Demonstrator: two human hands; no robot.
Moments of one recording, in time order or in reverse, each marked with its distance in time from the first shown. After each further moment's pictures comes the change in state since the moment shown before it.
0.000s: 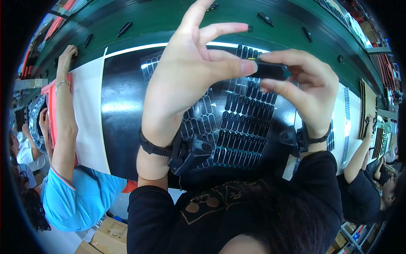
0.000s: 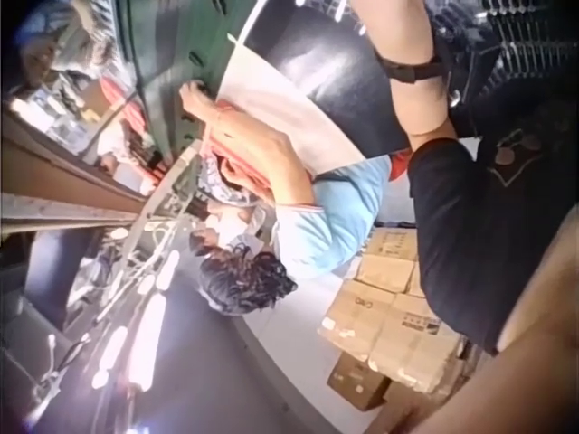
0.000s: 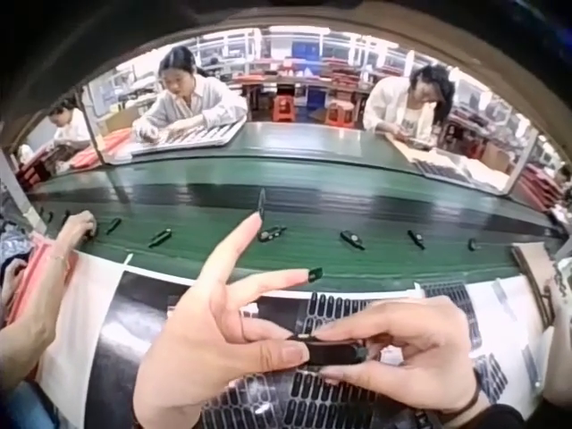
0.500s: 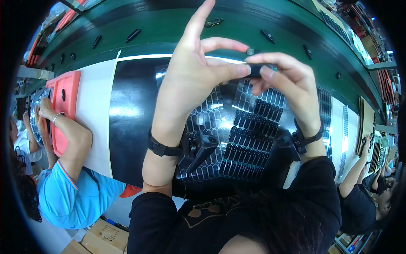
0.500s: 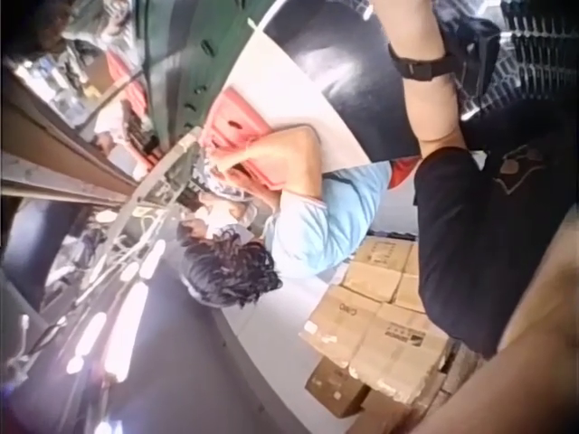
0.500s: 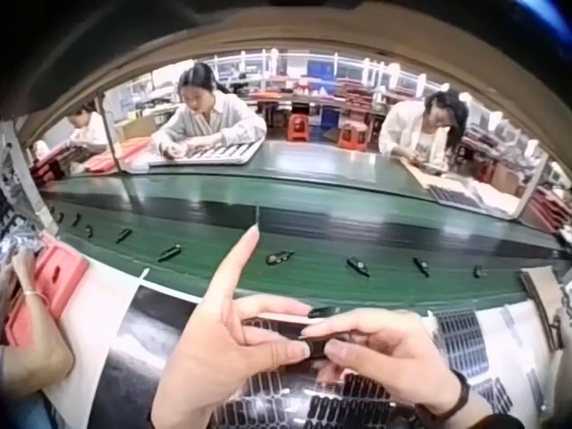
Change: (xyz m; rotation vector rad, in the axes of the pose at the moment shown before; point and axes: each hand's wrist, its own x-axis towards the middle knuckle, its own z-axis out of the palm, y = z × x) left_hand 0.001 0.026 -0.014 0.174 0.333 -0.296; right_hand 0.028 0.006 0.022 0.361 -0.059 0.164
